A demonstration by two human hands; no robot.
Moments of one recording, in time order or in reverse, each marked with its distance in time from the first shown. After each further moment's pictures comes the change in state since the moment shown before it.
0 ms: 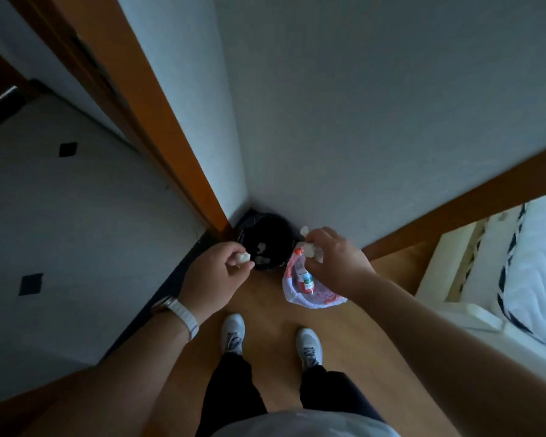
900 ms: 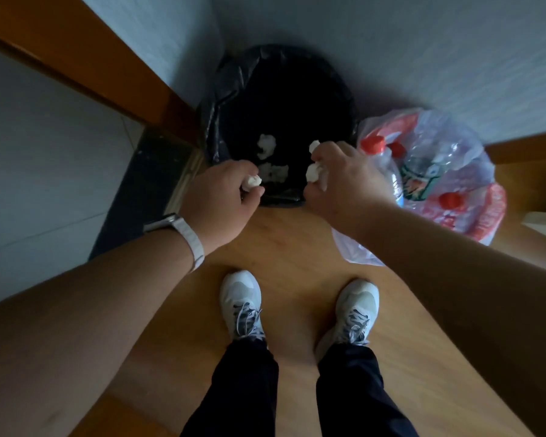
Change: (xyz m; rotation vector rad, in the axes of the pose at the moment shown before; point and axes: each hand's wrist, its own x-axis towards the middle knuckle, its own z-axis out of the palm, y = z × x) left_hand 0.174 -0.380 0.356 0.156 -0.307 0.095; right_hand 0.243 0.193 0.431 -0.003 -0.049 0.284
